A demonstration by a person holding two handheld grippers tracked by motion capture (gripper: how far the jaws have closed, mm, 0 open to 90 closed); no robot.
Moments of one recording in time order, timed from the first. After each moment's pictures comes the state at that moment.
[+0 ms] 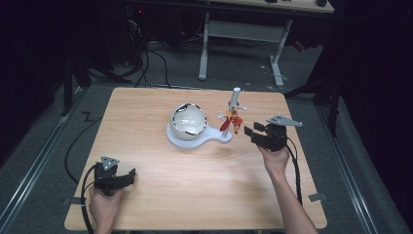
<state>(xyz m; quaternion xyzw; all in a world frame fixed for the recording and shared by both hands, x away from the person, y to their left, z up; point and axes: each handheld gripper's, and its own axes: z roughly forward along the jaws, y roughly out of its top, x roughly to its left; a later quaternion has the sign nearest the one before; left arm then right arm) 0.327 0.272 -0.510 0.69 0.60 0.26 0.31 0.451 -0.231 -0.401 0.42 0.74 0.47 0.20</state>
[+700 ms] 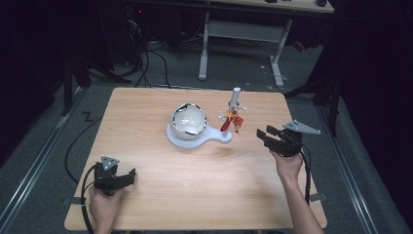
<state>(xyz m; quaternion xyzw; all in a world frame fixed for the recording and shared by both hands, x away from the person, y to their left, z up) 0.327 0.272 -0.510 0.69 0.60 0.26 0.31 0.432 -0.267 -0.399 0.44 0.72 0.49 0.21</state>
